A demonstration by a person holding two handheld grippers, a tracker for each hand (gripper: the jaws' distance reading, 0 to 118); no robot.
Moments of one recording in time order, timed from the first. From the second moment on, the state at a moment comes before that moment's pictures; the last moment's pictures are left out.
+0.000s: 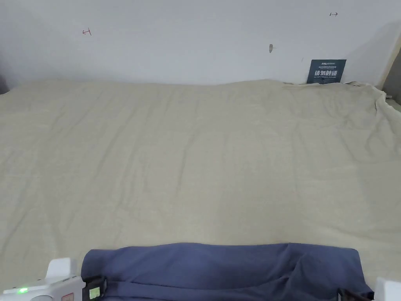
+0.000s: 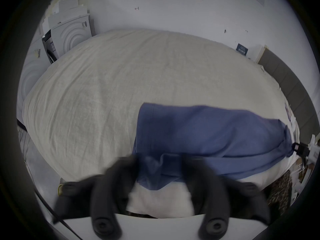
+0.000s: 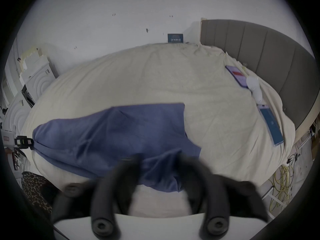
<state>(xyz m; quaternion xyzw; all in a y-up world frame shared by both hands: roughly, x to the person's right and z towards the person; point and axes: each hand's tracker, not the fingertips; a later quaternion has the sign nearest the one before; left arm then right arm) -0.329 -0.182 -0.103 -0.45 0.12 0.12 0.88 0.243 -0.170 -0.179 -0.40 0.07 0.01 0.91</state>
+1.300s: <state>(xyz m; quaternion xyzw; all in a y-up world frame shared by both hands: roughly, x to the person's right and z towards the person) -0.339 -0.065 -0.110 -0.28 0.03 0.16 0.94 0.143 -0.008 -0.158 -0.10 0.08 0.04 0.99</state>
